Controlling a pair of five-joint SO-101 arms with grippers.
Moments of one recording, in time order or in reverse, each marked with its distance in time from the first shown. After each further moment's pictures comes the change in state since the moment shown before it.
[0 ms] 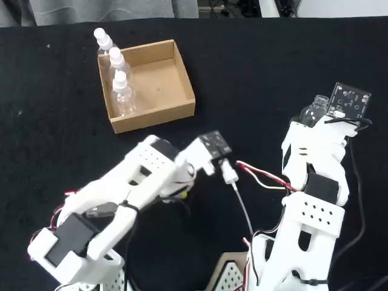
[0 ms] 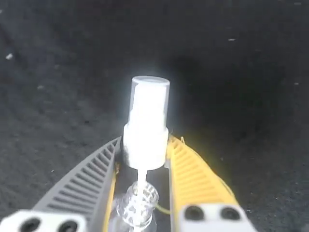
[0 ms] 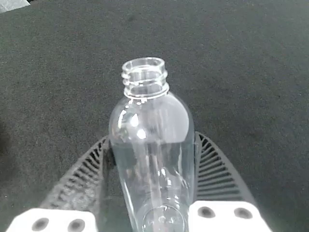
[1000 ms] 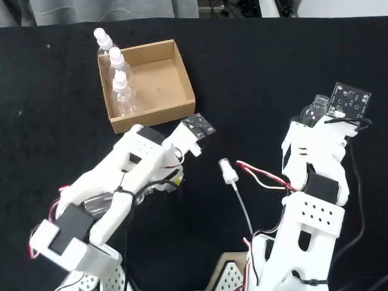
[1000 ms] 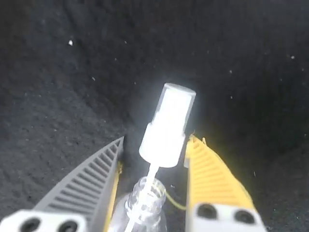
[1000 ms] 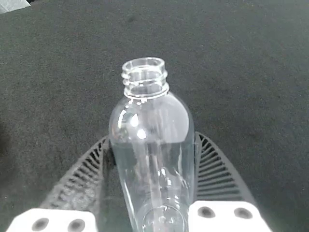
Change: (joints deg) left arm -6.3 4.9 -3.8 -2.2 0.0; right arm 0.0 0.0 0.0 -0.1 0.0
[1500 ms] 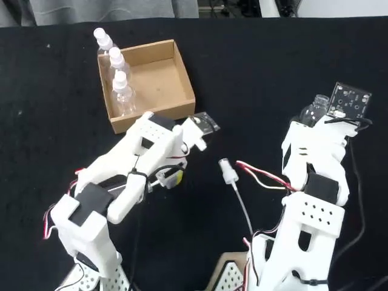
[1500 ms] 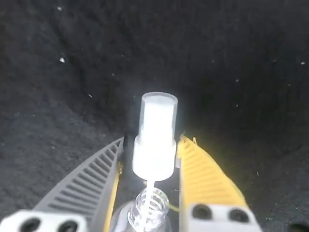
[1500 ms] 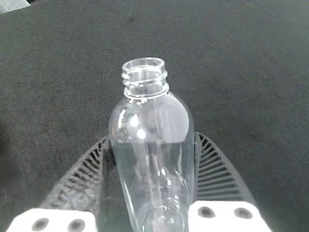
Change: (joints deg) left arm 0.0 12.1 -13.2 8.4 -2.3; right arm 0.0 0.0 0.0 0.0 0.0
